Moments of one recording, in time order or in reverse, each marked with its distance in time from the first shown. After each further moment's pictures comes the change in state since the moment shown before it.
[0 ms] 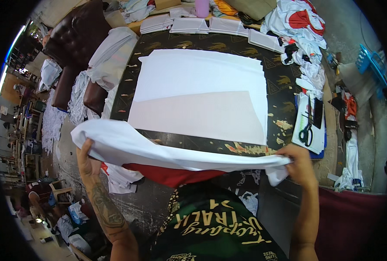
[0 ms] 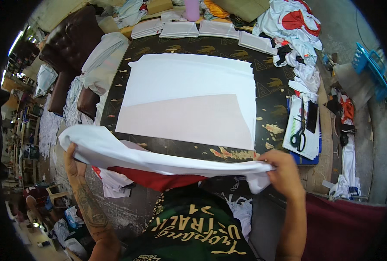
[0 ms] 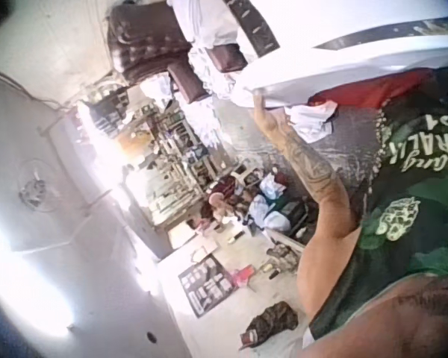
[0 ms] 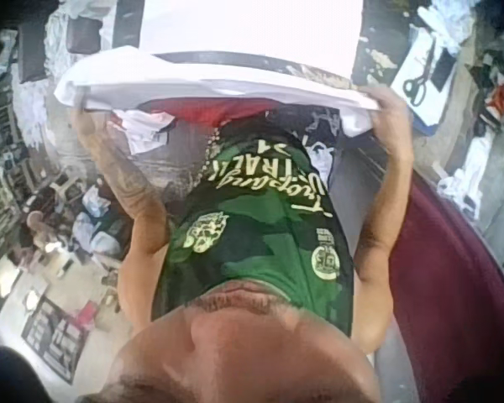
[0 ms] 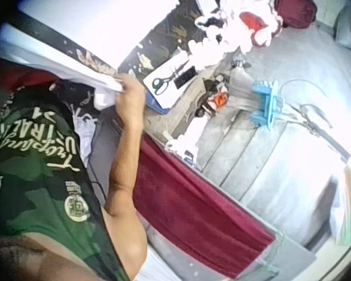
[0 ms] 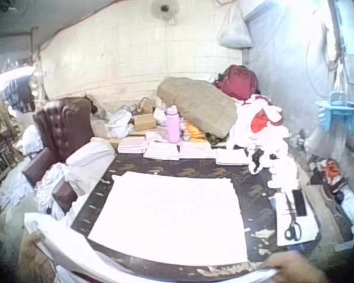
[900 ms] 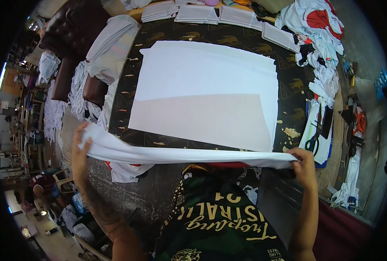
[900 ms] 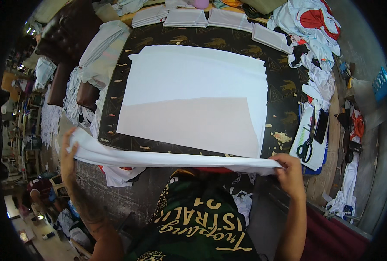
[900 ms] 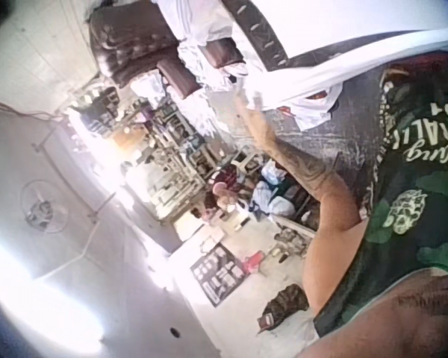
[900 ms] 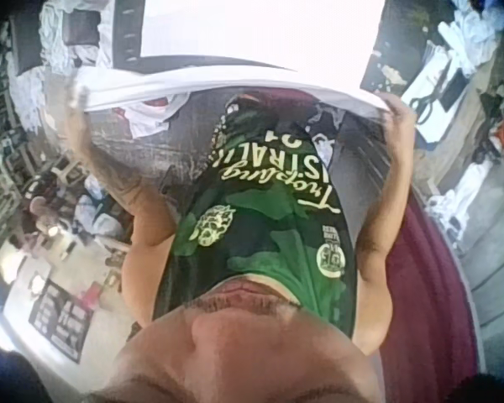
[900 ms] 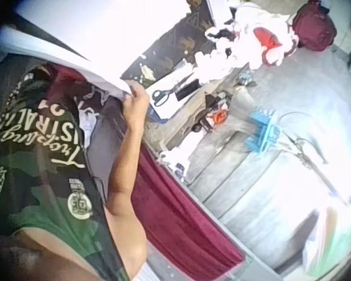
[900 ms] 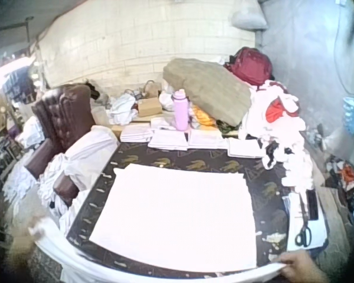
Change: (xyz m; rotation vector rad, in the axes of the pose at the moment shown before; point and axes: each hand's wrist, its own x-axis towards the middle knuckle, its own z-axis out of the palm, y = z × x) left_hand 0.050 0.038 0.023 0.895 -0.160 0.083; right_hand 0.049 0.032 -0.002 0.213 0.022 0.225
